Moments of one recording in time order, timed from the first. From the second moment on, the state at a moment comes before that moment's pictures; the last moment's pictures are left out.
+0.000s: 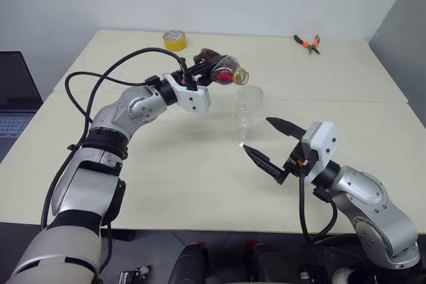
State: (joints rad) left arm -1.06 0.60 -0.30 0.88 0.62 -0.95 -0.15; right arm -0.10 -0.46 0.07 -0.71 0.43 0.47 0.50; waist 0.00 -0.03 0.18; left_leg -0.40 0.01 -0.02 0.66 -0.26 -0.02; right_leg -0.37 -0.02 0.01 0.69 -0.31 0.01
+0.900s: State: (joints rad) left arm -1.15 0.63 -0.42 0.97 0.82 -0.97 0.11; right arm -0.11 -0.42 0.06 -0.71 0.42 0.47 0.49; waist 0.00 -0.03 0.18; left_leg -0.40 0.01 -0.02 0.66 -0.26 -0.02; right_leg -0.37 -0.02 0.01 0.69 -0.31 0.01
